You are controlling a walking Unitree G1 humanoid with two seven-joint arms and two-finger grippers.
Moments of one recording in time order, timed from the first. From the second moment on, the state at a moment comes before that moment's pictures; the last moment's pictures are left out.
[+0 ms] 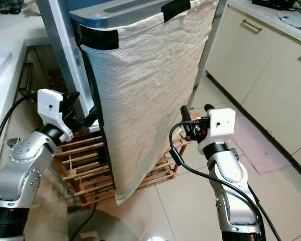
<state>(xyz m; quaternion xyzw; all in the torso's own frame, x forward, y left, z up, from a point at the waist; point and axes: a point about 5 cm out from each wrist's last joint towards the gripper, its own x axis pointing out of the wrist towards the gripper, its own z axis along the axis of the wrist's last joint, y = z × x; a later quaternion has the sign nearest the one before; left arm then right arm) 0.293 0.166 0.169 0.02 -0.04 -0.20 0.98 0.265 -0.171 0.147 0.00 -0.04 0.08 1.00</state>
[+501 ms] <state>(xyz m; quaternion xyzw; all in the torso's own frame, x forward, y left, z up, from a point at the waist) 0.289 0.180 0.167 0.01 -0.03 -0.17 0.98 0.259 -0.165 0.139 0.00 -0.03 0.09 1.00</state>
